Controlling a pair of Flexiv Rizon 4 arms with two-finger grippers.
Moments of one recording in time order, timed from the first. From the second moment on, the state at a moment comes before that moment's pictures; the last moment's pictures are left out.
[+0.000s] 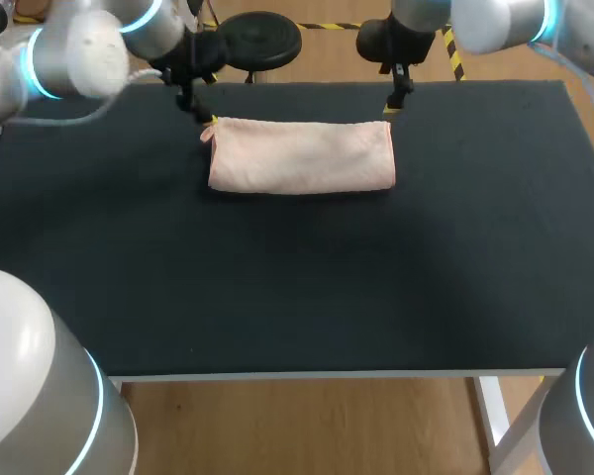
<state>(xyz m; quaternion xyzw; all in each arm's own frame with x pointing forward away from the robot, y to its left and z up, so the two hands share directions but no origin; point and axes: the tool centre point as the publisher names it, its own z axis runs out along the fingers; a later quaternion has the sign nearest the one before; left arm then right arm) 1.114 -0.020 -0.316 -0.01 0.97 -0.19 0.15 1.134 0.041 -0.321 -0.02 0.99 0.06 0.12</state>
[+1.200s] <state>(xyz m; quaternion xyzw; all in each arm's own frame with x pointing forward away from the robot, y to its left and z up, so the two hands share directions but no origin) 1.062 0.038 -0.294 0.03 0.89 -0.43 0.12 1.104 0.031 -0.311 -0.02 0.99 0.08 0.13</state>
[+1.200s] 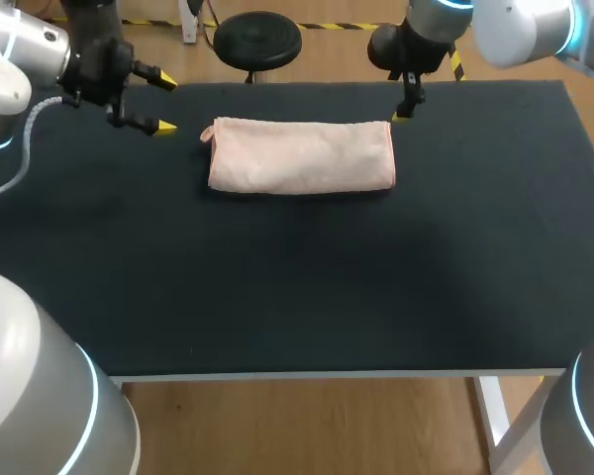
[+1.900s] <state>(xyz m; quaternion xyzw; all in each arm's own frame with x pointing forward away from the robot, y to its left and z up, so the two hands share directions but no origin) 1.063 0.037 -0.293 0.03 0.89 -0.43 0.12 1.101 0.045 -0.295 0.06 0.98 0.15 0.09</state>
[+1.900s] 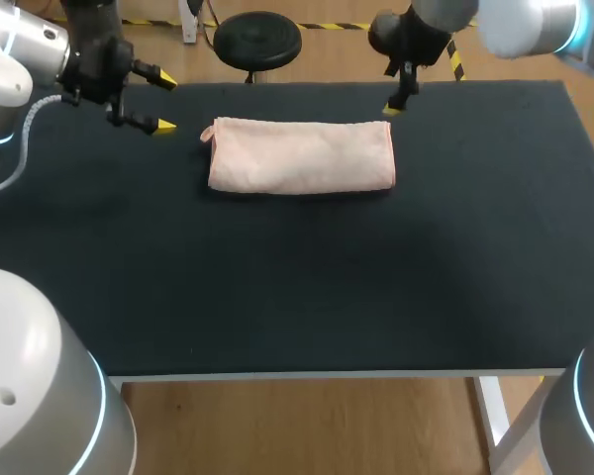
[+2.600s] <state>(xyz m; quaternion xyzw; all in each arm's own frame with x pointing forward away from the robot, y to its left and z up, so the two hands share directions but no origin) 1.063 0.037 -0.293 0.03 0.89 -0.43 0.12 1.083 0.025 -0.310 0.33 0.90 0.27 -0.03</state>
